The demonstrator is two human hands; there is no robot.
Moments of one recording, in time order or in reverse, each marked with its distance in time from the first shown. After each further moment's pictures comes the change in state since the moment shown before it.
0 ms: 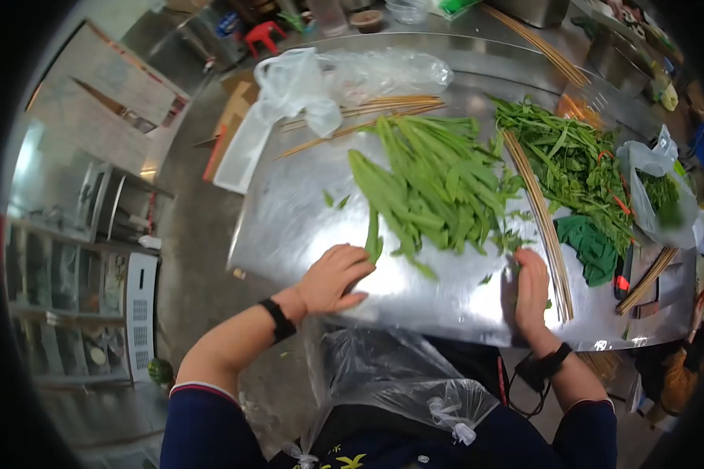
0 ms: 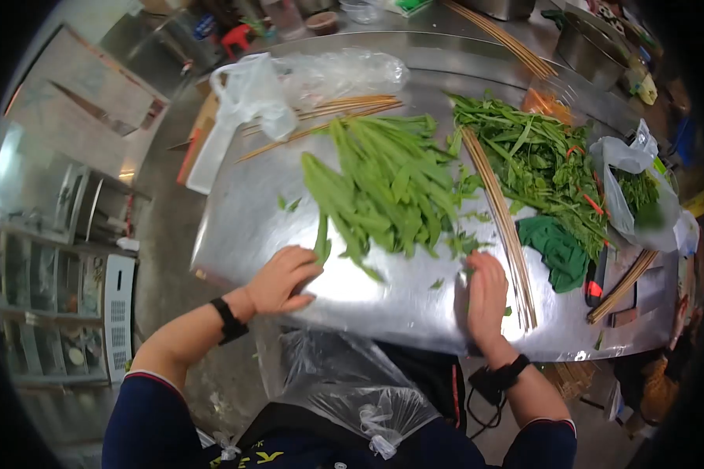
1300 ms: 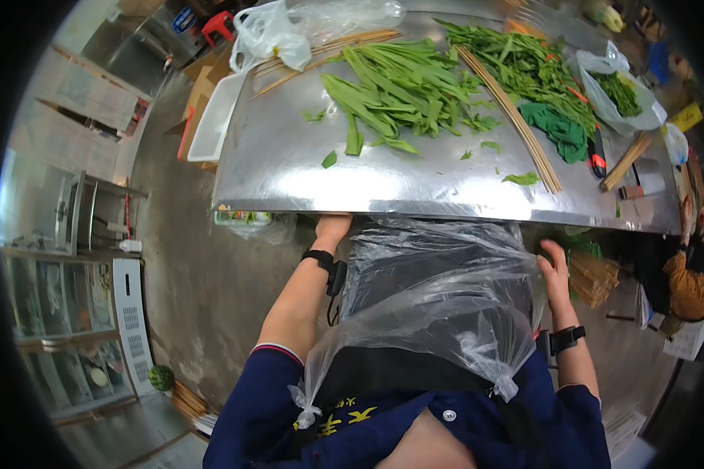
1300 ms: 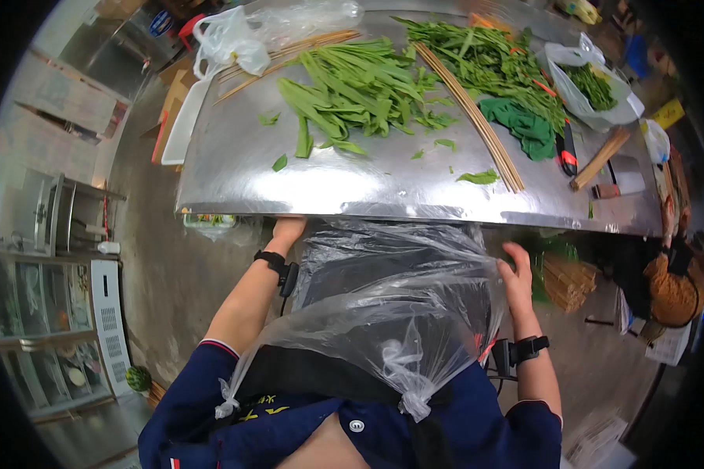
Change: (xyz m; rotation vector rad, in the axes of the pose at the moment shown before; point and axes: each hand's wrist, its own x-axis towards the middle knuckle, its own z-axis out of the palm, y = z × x) left_hand -0.064 -0.032 0.184 -0.064 -0.022 -1.010; right_hand -0.211 0.022 -0.066 0.415 0.040 0.770
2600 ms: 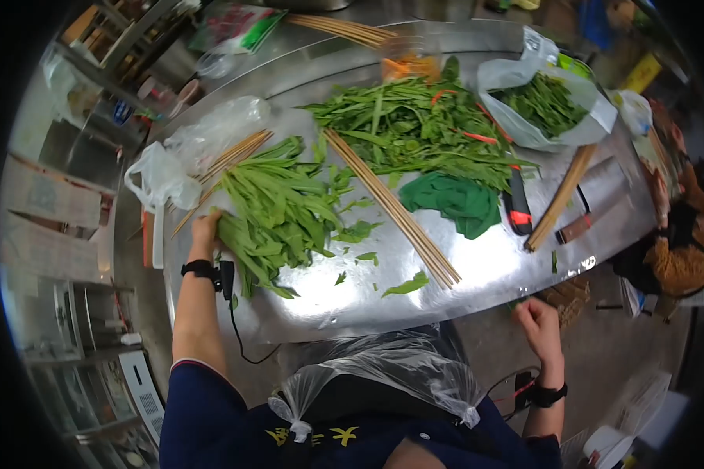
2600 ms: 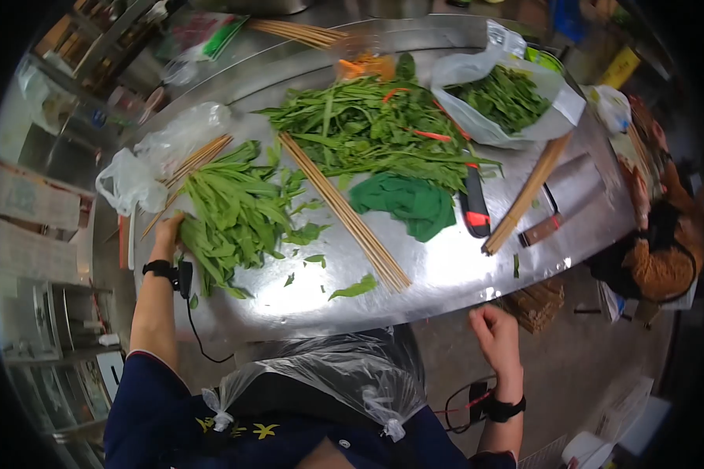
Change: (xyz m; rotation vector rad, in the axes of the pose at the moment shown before) left_hand 0.187 0.124 -0.197 -0.497 0.172 -0.204; right_hand 0.049 -0.047 -0.127 -0.162 0.039 0.017
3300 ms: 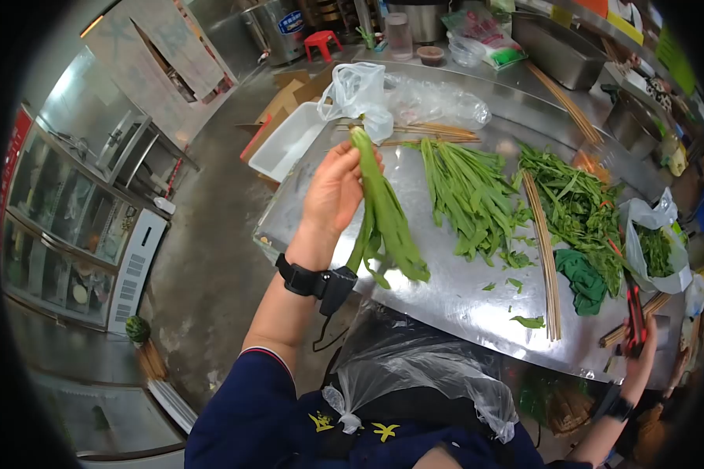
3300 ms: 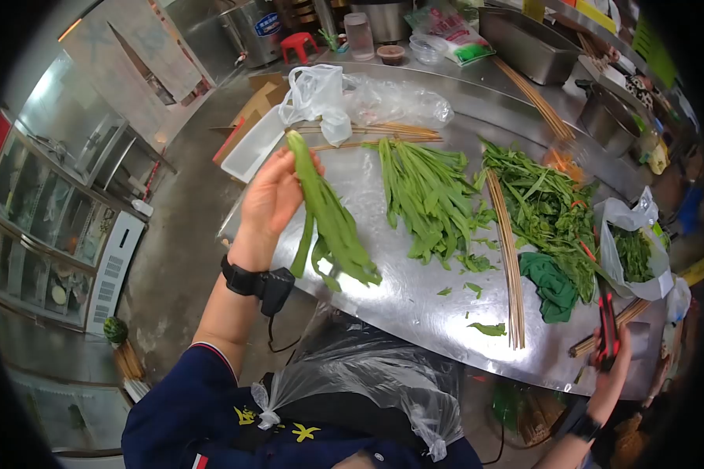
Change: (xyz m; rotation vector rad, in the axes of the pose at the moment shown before) left_hand -0.181 0.020 -0.105 -1.413 -0.293 0.481; right_hand 0.106 -0.096 -0.047 0.670 0.048 0.120
